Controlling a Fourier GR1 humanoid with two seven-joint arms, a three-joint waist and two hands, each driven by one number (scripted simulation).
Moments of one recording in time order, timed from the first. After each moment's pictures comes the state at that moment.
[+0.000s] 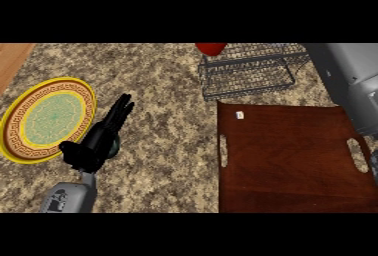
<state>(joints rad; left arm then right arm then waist) -0.15 0.13 -0.09 -1.42 0.05 -0.10 -0.06 -1.53 -0.31 -0.28 -0.18 0.18 0.40 0.27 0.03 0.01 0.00</state>
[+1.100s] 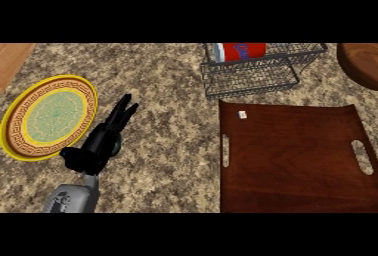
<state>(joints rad) -0.14 0.12 -0.10 -1.44 0.02 -0.11 -0.09 -1.33 -0.81 -0.48 -0.24 0.08 0.17 0.05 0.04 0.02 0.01</state>
